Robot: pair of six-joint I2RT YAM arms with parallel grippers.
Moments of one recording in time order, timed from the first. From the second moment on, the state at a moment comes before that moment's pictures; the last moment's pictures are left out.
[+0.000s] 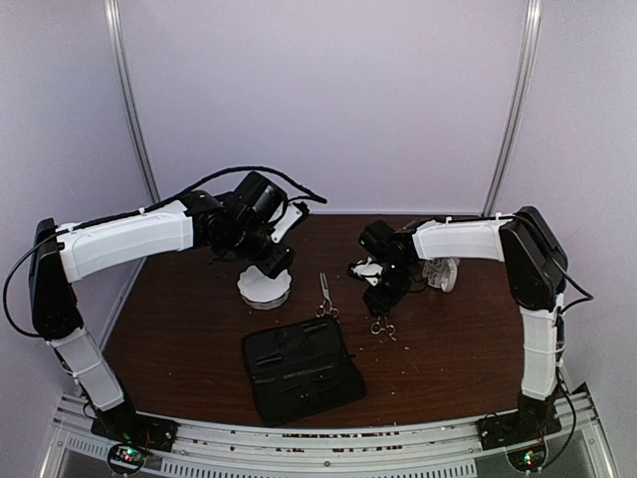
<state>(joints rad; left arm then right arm) -0.84 1.70 1.49 -0.66 -0.27 0.09 0.66 2.06 1.50 -0.77 0.00 -0.14</state>
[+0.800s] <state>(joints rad) -0.84 1.74 1.50 -0.68 -0.26 0.09 0.71 1.92 1.27 -0.71 -0.04 -0.21</state>
